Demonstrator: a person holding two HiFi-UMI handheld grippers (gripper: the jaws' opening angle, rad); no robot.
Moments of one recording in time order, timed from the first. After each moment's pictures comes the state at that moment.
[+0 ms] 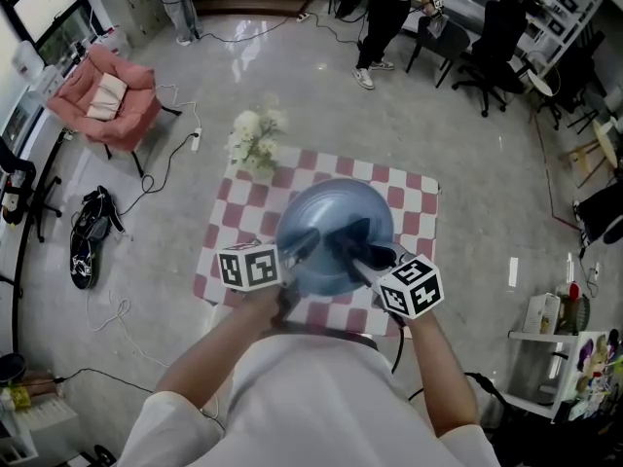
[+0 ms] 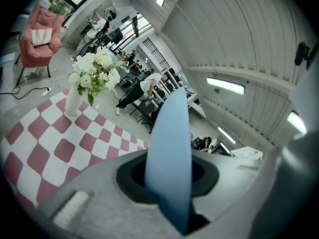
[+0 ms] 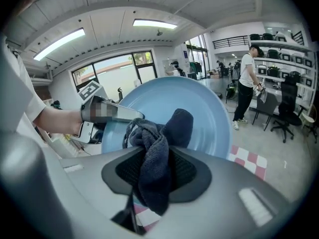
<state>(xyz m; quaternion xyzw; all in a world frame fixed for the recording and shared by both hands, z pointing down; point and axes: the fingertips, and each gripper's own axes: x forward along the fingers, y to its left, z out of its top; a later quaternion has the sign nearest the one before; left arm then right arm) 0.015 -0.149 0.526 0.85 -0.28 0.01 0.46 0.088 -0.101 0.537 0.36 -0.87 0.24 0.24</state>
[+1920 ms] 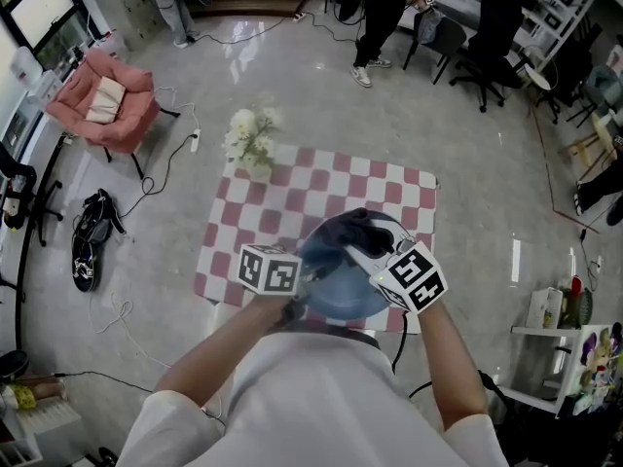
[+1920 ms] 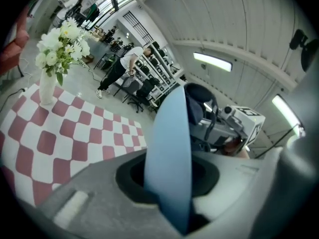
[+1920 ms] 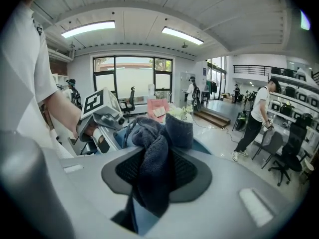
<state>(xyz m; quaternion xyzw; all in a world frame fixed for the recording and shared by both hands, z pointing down) 0.069 -0.086 0.537 0.88 -0.14 0.12 0.44 0.074 -0.111 0.483 0.32 -0.91 0.09 0.26</state>
